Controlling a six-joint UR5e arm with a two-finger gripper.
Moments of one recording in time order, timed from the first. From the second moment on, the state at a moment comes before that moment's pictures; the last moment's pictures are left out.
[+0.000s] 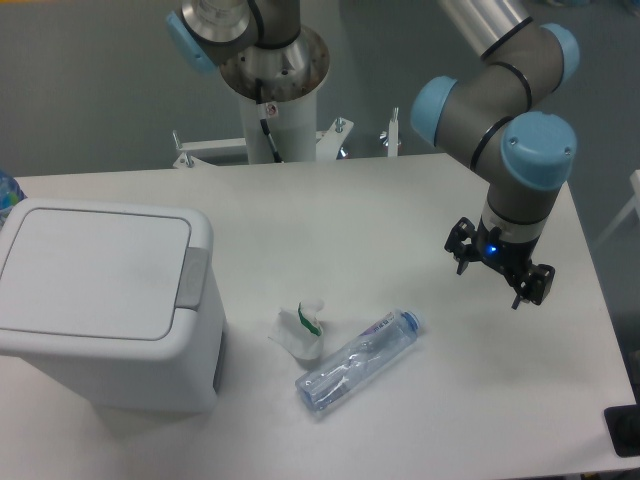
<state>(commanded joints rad) 2.70 -2.02 -1.51 -1.05 1.54 1.43</state>
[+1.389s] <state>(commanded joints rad) 2.56 -1.98 -1.42 -1.06 1.34 0.67</state>
